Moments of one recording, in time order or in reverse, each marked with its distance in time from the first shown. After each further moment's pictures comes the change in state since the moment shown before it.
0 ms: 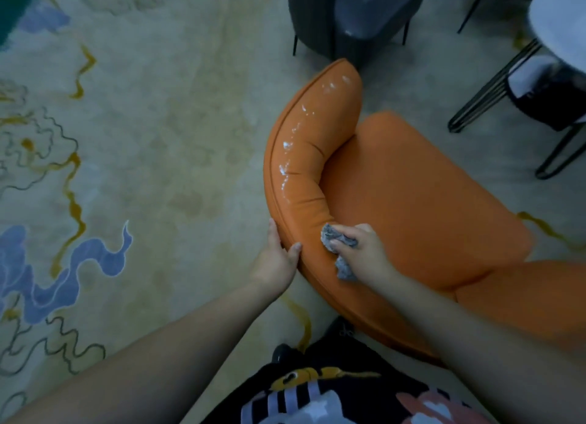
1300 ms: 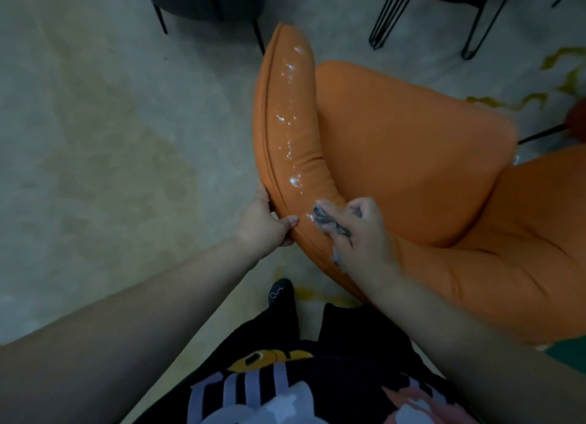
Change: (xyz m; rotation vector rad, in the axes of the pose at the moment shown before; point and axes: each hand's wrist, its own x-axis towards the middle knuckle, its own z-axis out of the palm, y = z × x) left_hand 0.220 0.067 -0.126 0.041 -0.497 0.191; right_hand 0.118 -0.070 0.116 -0.163 0.648 -0.065
